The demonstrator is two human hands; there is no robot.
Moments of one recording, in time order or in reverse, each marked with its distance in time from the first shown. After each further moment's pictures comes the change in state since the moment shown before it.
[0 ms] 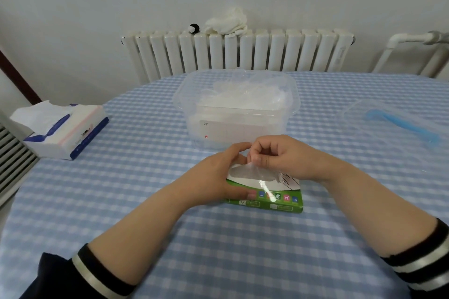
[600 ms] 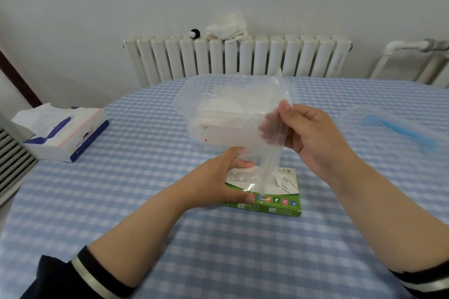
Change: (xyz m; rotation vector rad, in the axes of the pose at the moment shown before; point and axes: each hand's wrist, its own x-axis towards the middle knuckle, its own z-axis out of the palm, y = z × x) left_hand 0.001 -0.004 -0.001 -0.043 -0.041 -0.042; right_hand -0.013 -0.036 -0.011 0.644 0.489 -0.088
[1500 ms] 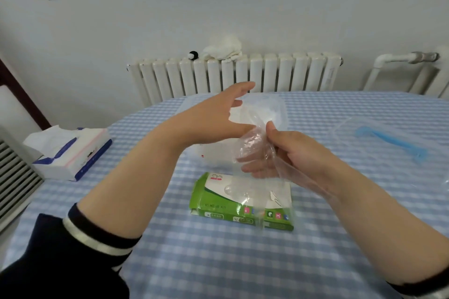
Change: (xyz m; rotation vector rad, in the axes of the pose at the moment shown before) left_hand 0.021 0.096 -0.091 0.046 0.167 0.140; right_hand -0.008 -0.013 -0.001 0.021 -0.244 0.325
